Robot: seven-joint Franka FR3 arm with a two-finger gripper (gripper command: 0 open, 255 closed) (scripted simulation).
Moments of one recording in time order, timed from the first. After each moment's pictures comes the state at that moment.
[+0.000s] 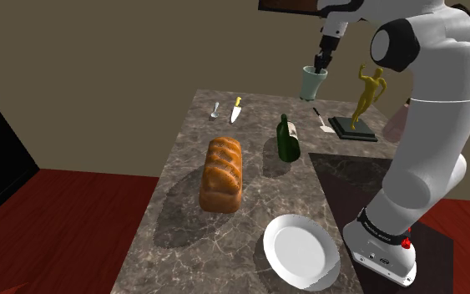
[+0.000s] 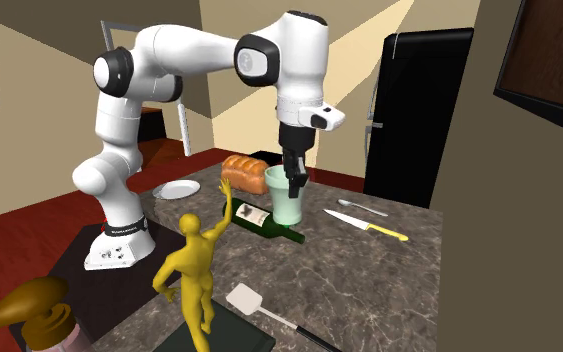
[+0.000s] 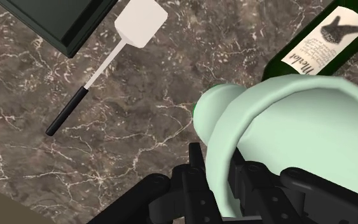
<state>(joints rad) -0.30 0.37 -0.56 -1.36 0.28 1.57 -0.76</state>
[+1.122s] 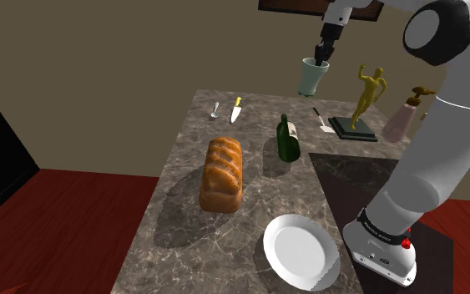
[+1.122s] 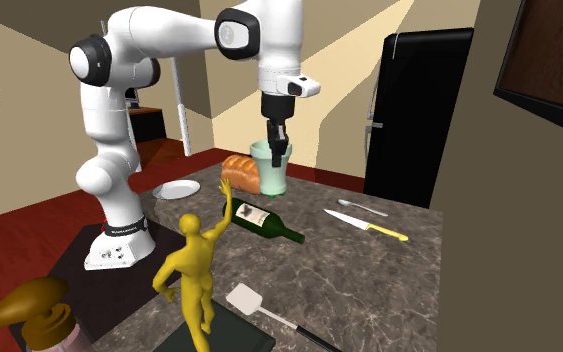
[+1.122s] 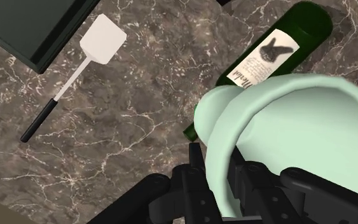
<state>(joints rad) -0.17 0.13 -0.54 -1.53 0.17 1.54 -0.63</state>
